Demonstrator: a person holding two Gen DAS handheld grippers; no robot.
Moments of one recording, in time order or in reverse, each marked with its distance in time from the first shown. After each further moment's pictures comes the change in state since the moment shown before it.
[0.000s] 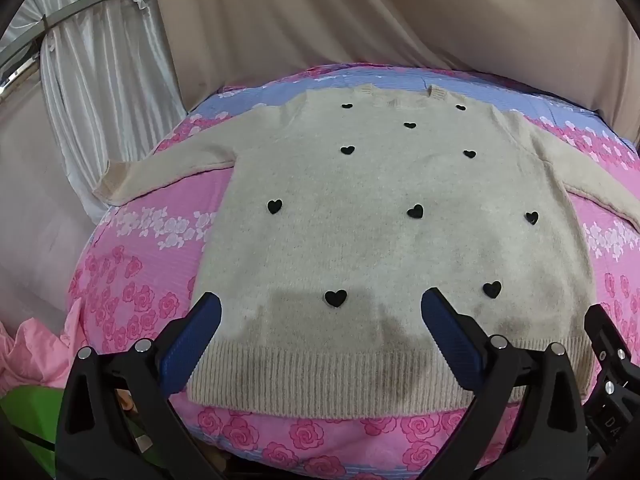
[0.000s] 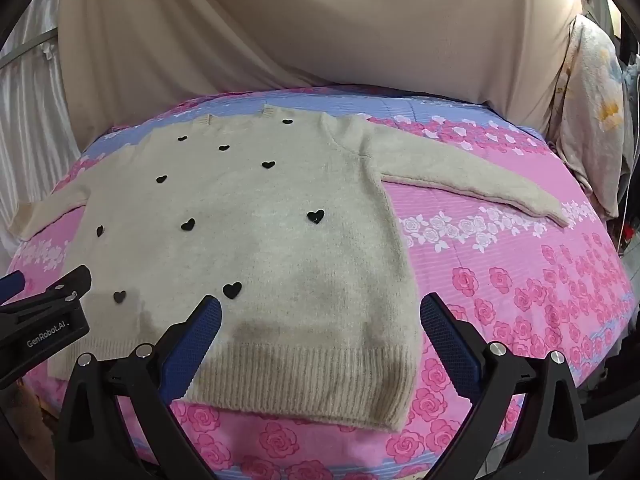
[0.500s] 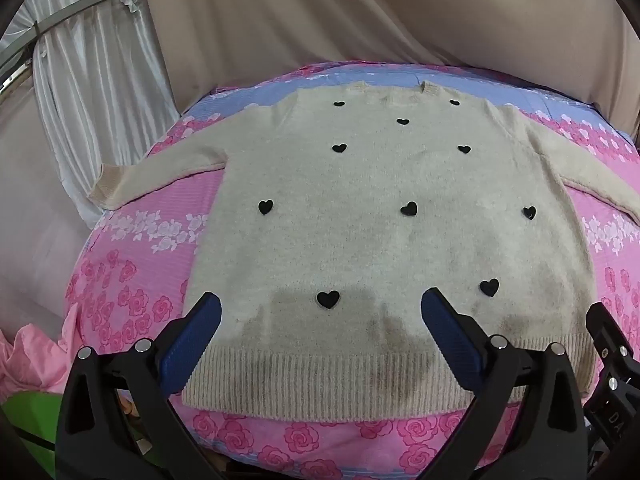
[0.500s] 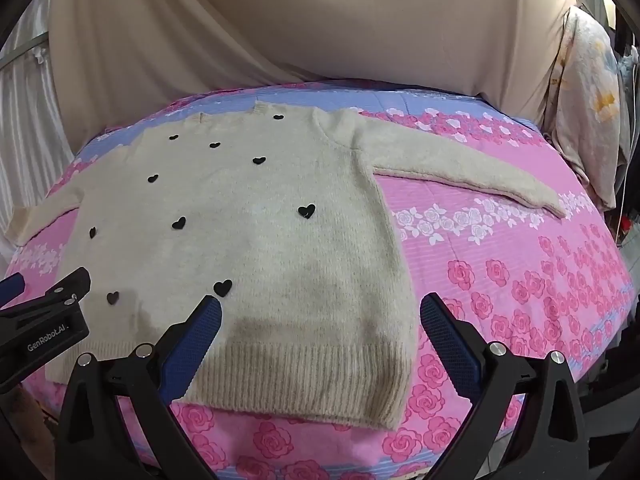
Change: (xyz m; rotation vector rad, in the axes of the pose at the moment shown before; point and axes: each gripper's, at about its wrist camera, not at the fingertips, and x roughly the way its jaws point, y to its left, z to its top) left arm 0.006 -0.008 0.000 0.023 0.001 0.001; right arm 0.006 -0.009 -0.003 0.034 0.020 0.018
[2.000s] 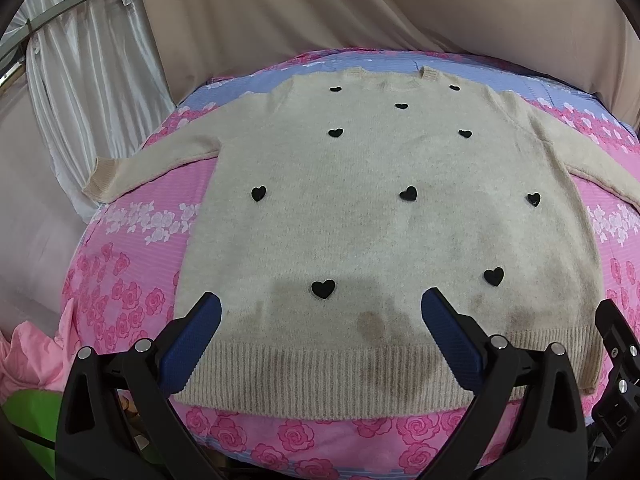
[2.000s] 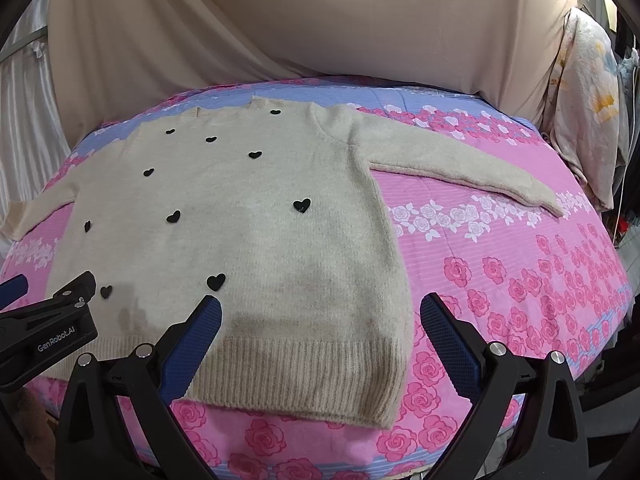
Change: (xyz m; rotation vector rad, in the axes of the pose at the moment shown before) left arm 0.011 -0.004 -0.006 0.009 0.034 0.001; right arm 0.002 -0.003 -0.003 -0.010 0.009 -0.014
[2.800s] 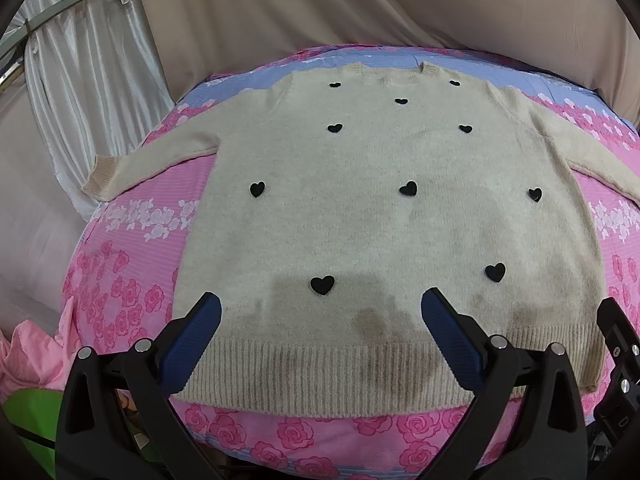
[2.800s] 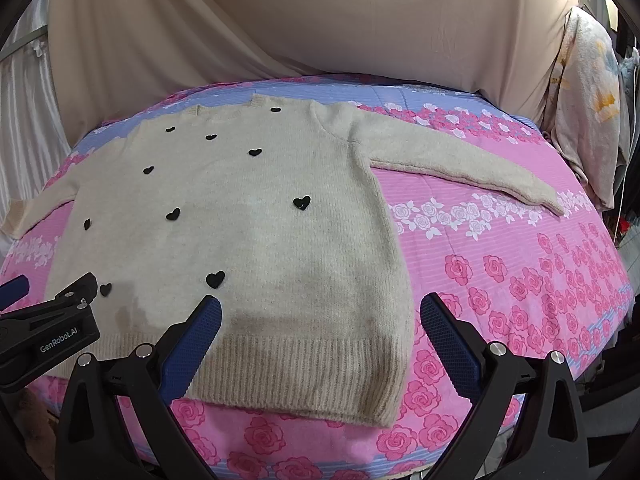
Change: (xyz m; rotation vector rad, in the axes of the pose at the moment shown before) left arm 0.003 -0.001 -0.002 0.004 0.012 0.001; right arm 0.001 0.003 -0.001 -0.002 0.010 -0.002
